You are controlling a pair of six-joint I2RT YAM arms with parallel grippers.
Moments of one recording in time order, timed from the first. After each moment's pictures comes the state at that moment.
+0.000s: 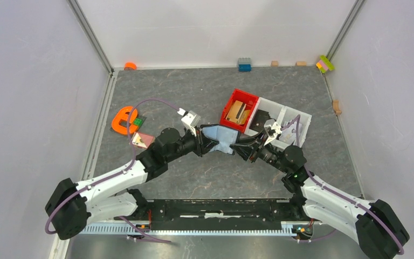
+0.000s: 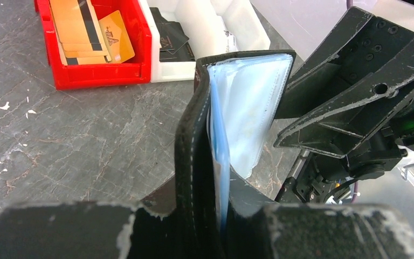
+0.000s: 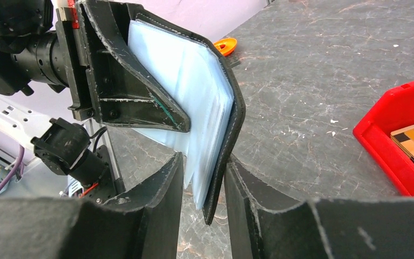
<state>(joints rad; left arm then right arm) -0.84 1.05 0.57 0.29 0.13 -0.45 0.65 0.84 0.20 0.78 -0.35 0.46</state>
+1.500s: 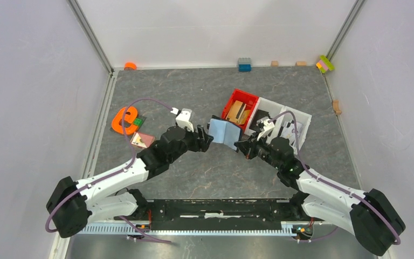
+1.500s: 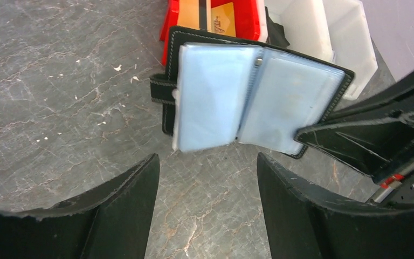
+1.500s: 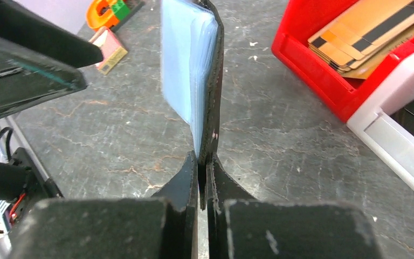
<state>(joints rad) -0.83 1.06 0.61 0.10 -0.20 -0.49 0.66 0.95 0.28 0.47 -0.12 0.44</state>
